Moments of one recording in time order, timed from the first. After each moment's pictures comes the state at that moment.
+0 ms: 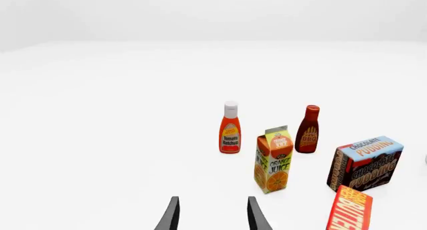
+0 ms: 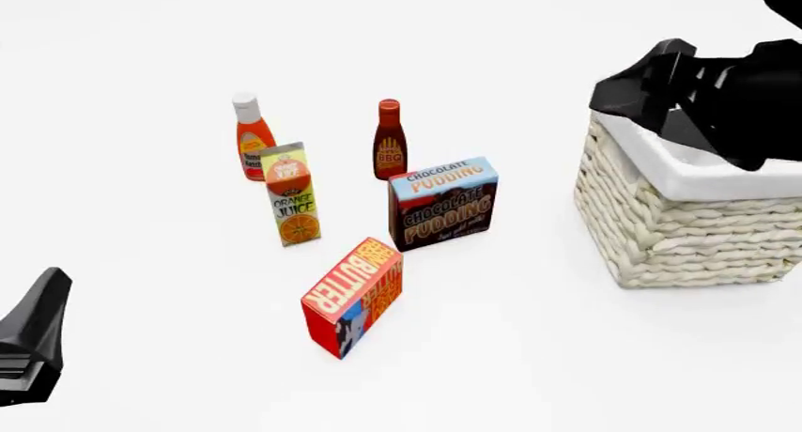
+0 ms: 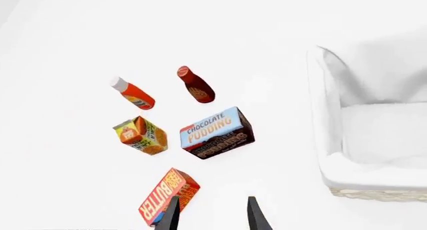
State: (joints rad) left arm 0.00 0.00 0.00 0.00 0.00; right arm 0.38 0.94 -0.94 0.59 0.49
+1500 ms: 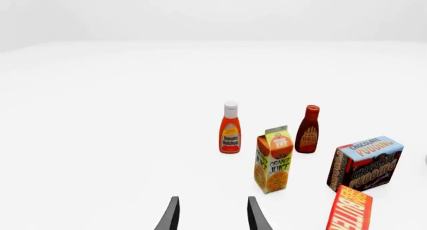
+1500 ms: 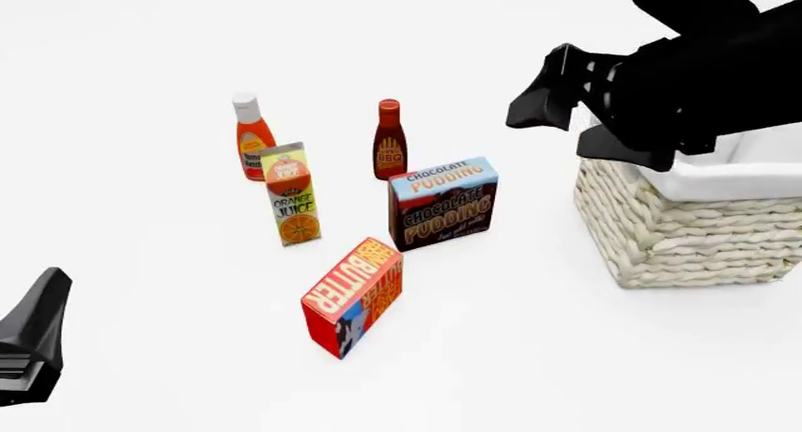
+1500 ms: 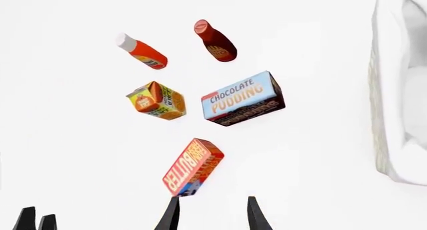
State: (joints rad) left arm 0.00 0.00 0.00 0.00 0.00; right arm 0.55 1.14 -1.13 0.76 0.62
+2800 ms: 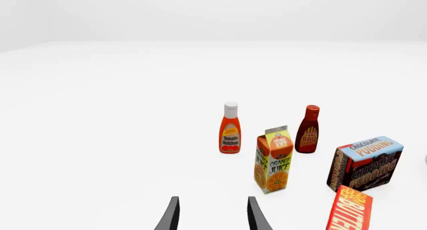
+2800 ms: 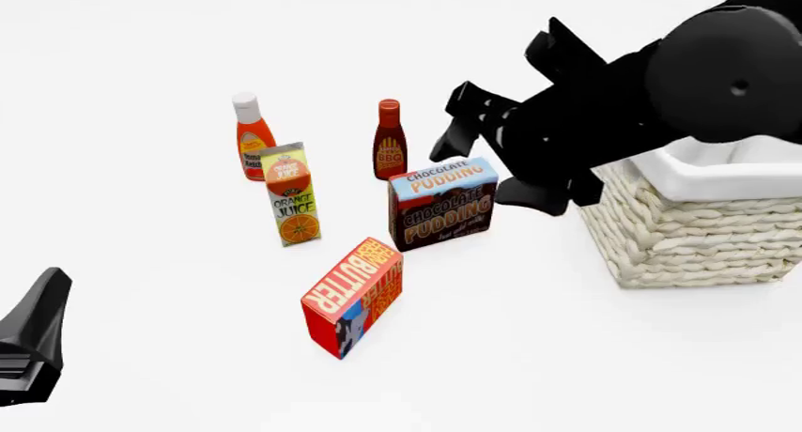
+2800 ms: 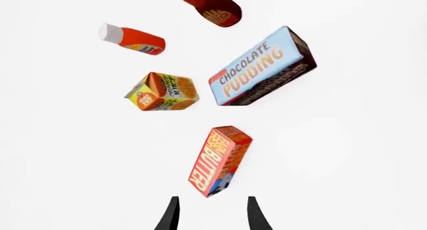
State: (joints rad) left arm 0.00 0.00 0.00 0.00 0.00; right arm 0.67 1.34 -1.14 0.69 0.95
